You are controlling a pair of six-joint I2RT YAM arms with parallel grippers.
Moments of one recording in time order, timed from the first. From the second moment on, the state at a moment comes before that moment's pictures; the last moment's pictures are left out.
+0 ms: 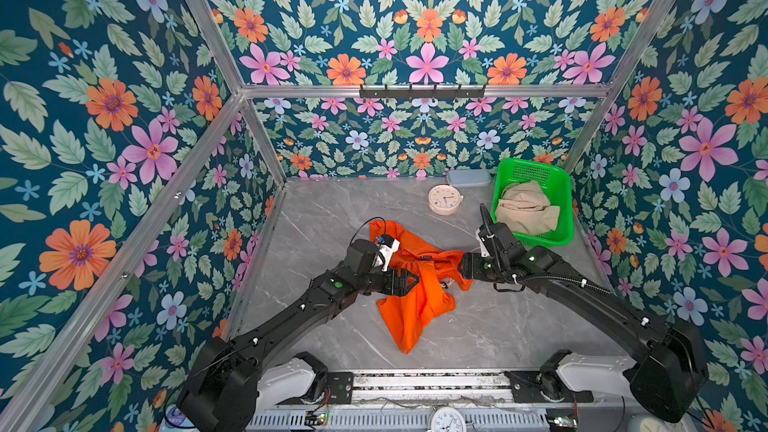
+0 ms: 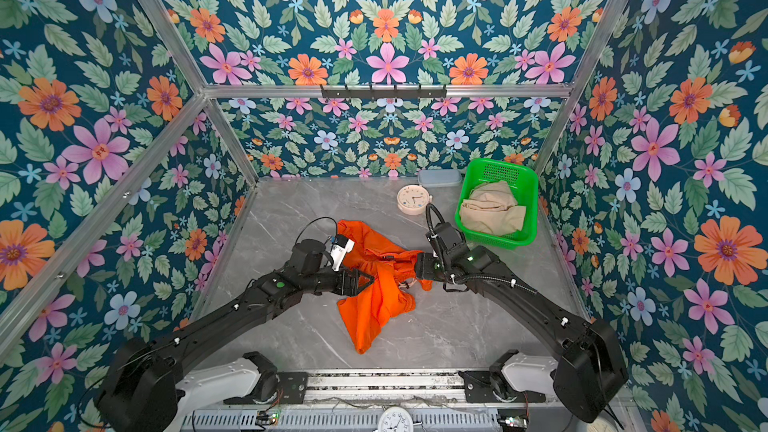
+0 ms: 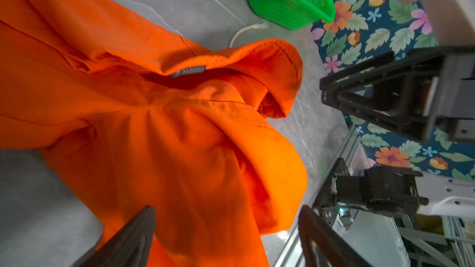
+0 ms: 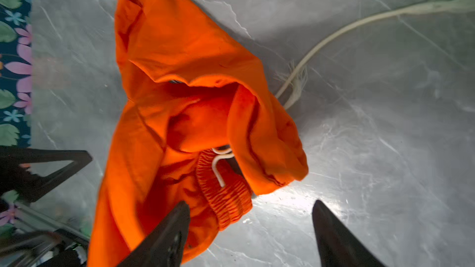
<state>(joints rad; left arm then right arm) -0.64 1.16 0.67 -0.20 0.44 -0.47 0.60 1.26 0.95 -0.69 -0.05 0.64</state>
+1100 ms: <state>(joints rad) -0.75 0.91 0.75 -0.51 0.08 -0.52 0.55 1.22 1.19 -0.56 0.00 0.36</state>
